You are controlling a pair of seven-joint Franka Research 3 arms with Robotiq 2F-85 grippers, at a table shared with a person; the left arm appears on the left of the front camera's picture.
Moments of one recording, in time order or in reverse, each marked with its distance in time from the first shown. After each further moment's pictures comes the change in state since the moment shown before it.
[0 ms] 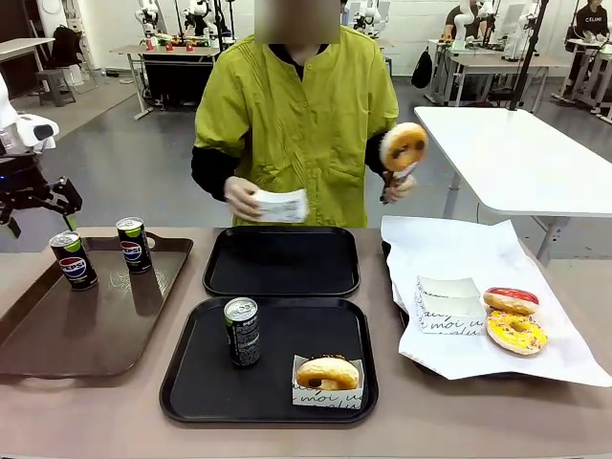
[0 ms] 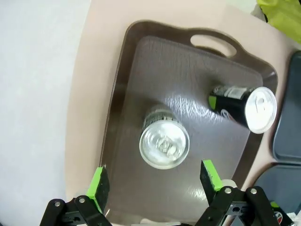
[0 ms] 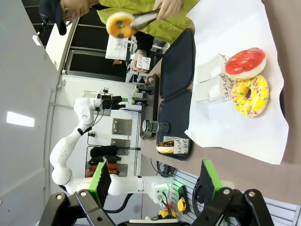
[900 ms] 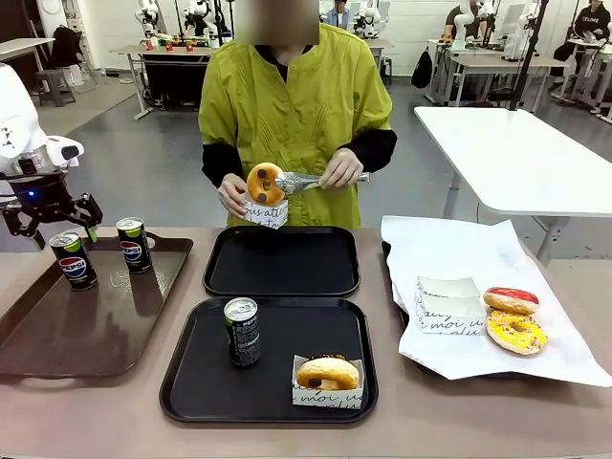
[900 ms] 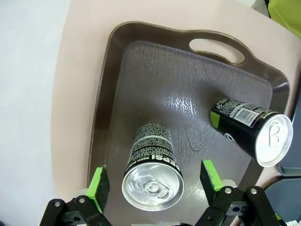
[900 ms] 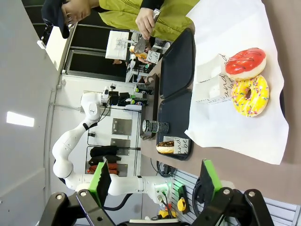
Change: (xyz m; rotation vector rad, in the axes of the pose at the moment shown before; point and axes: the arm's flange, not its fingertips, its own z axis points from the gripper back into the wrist) left arm 0.018 -0.014 -0.047 0.003 0.039 -0.011; right arm 0.000 0.000 0.000 0.000 0.000 0.001
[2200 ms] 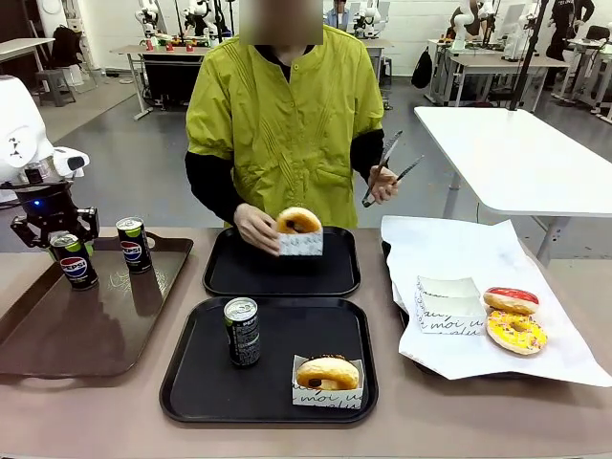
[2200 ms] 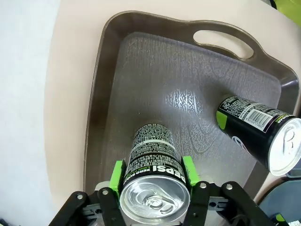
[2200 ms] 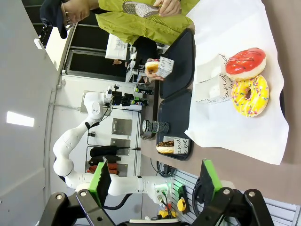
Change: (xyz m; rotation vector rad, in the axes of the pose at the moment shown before) left arm 0.000 -0.001 -0.019 0.006 0.030 -0.004; right arm 0.000 0.000 0.000 0.000 0.000 0.001
